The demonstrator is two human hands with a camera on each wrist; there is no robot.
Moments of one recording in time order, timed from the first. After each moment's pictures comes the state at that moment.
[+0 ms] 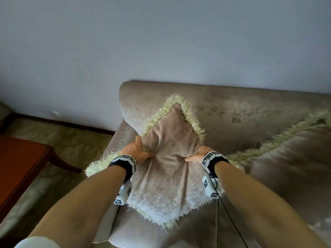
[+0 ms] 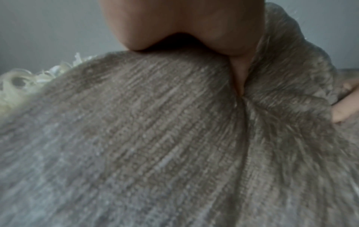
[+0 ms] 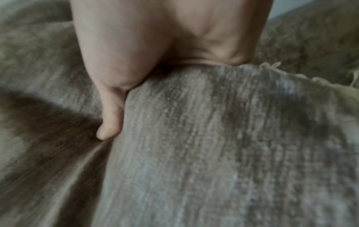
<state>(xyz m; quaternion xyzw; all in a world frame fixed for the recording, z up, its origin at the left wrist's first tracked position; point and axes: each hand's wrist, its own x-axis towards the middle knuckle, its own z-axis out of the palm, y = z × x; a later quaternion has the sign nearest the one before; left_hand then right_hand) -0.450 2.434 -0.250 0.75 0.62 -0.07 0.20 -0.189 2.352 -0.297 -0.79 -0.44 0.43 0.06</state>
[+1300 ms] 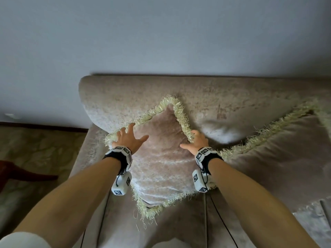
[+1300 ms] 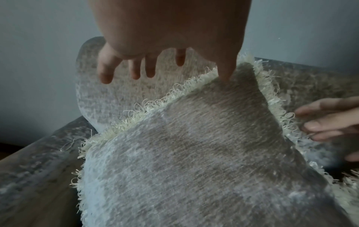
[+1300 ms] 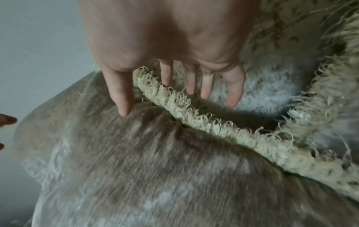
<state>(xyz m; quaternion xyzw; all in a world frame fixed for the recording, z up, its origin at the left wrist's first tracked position) -0.352 2.533 -0.313 0.74 0.64 -0.04 0.21 -0.116 2.407 -0.349 -0.85 -0.33 0.38 0.18</state>
